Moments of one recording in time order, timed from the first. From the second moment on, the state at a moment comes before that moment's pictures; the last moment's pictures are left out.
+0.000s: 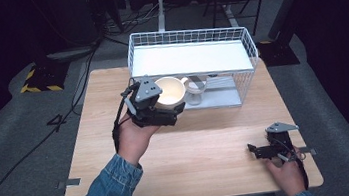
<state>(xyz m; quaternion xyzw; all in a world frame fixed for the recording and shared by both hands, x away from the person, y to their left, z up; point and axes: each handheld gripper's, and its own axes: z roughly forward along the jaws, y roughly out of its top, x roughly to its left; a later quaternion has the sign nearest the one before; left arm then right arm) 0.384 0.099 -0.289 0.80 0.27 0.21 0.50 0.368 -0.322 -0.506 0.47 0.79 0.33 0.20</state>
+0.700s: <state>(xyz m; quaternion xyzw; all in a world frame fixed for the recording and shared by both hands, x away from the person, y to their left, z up) 0.452 0.071 -0.263 0.78 0.28 0.22 0.52 0.368 -0.322 -0.506 0.47 0.79 0.33 0.20</state>
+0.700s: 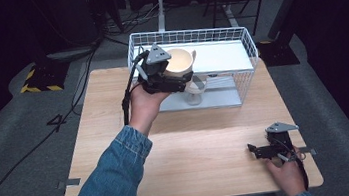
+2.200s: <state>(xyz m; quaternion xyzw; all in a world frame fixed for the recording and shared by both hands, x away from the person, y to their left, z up) 0.572 0.021 -0.279 0.76 0.35 0.23 0.50 0.368 -0.322 -0.506 0.47 0.79 0.33 0.20</state>
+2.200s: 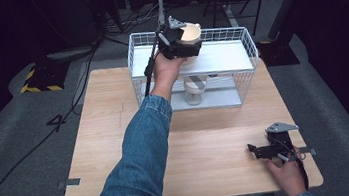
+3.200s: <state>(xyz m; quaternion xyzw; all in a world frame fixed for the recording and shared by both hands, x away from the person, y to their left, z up) 0.581 0.012 -0.295 0.77 0.35 0.20 0.49 0.368 -0.322 -0.506 0.47 0.79 0.33 0.20</state>
